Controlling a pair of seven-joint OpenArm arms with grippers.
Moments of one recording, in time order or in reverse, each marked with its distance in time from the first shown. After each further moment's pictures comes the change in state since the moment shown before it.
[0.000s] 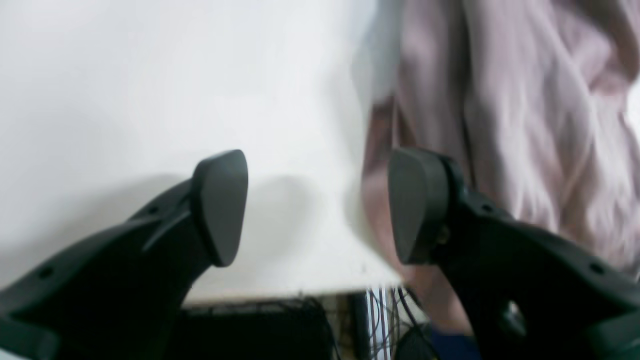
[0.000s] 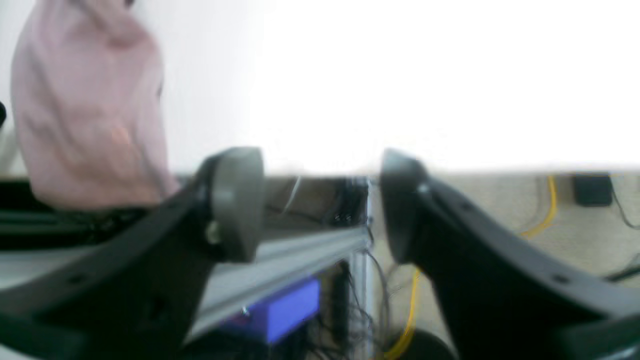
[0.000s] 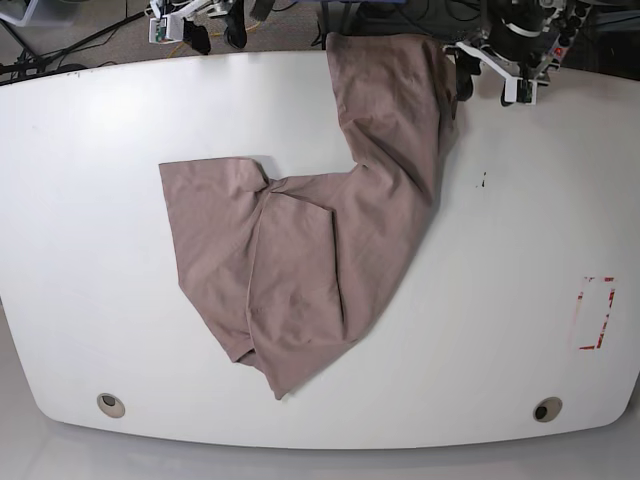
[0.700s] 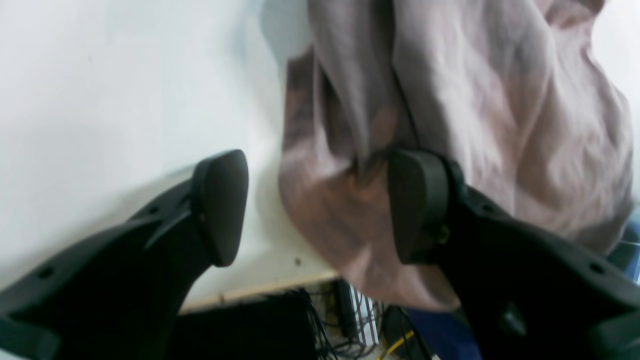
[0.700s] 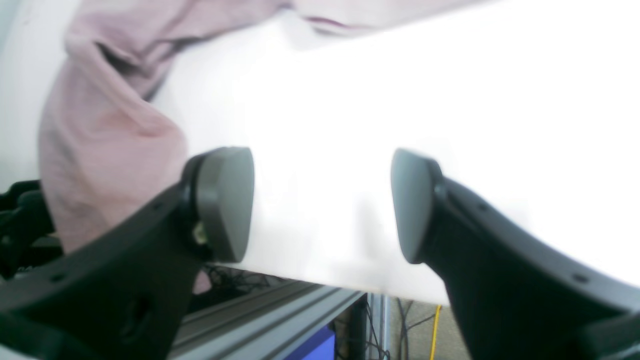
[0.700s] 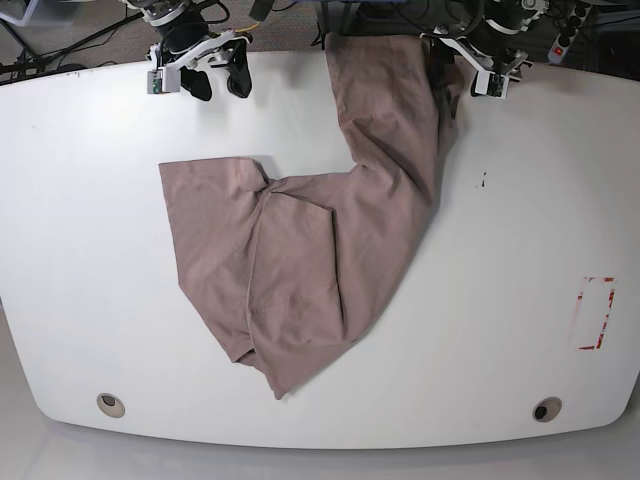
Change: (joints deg) left arm -1.5 -3.1 8.2 -4.7 -0.1 -0.2 -1.0; right arm 12.0 -0.4 2.2 2.2 5.5 0.1 -14.3
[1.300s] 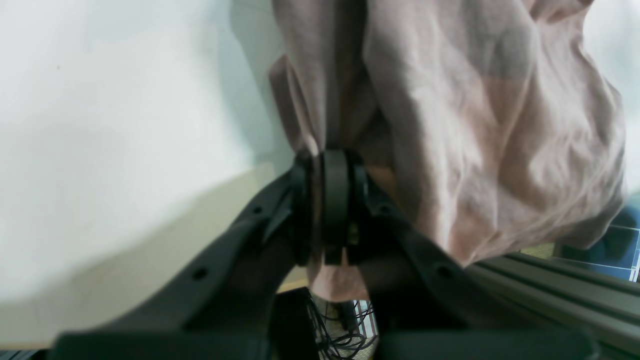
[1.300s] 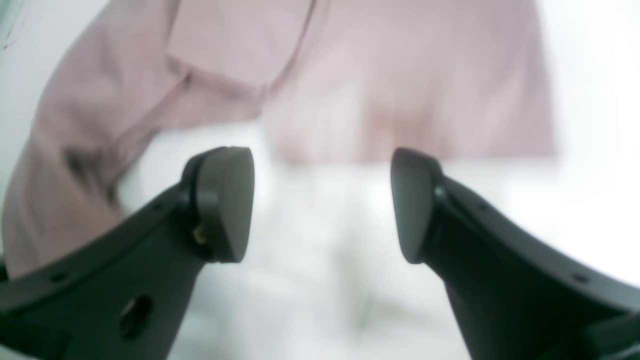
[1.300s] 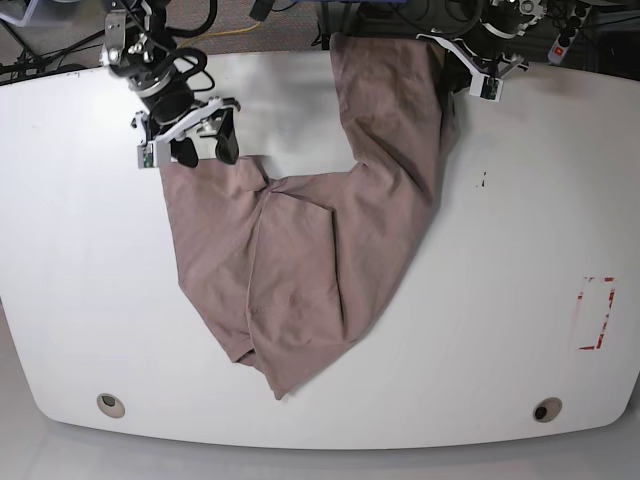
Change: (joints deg) left arm -0.4 -1.0 0.7 -0.6 0.0 0.0 0.7; right arm 20.0 -0.3 4.7 -0.6 -0.3 -0.3 -15.8
